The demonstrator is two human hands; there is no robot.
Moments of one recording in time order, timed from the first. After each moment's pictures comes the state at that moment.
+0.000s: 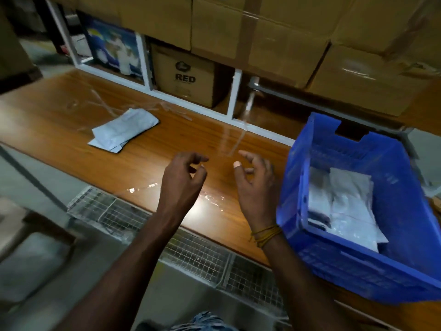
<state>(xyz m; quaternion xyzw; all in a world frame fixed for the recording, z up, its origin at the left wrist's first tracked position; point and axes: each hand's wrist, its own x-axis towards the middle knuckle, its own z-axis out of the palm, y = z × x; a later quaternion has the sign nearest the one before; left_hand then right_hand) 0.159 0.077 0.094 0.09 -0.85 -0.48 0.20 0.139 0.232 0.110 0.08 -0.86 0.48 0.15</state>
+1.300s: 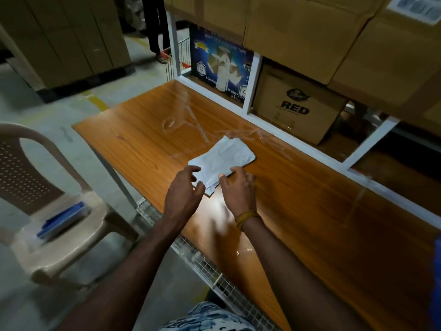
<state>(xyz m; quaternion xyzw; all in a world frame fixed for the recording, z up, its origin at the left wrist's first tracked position) 0.058 -0.245 0.008 0.29 -0.87 -0.36 0.17 -0.031 -0.129 0.005 0.12 -0.90 0.40 -0.09</state>
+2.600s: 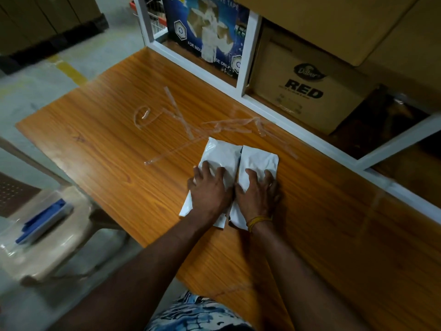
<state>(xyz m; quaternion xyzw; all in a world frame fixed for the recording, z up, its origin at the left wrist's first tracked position) -0.089 -0.223 -0.065 0.26 -0.95 -0.15 -0.02 -0.138 -0.110 -0.068 0.07 -0.98 0.17 -0.10</state>
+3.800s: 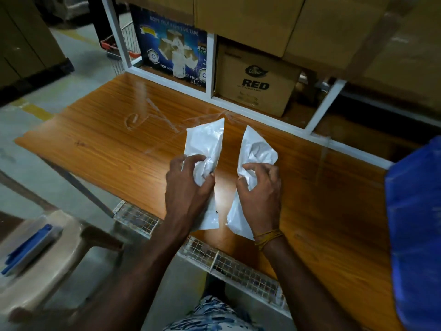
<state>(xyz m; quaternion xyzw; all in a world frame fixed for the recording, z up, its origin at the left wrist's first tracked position) 0.077 -0.206 0.041 0.17 -0.89 -0.38 0.20 0.041 -0.047 0.045 0.06 -0.91 0.38 0.15</state>
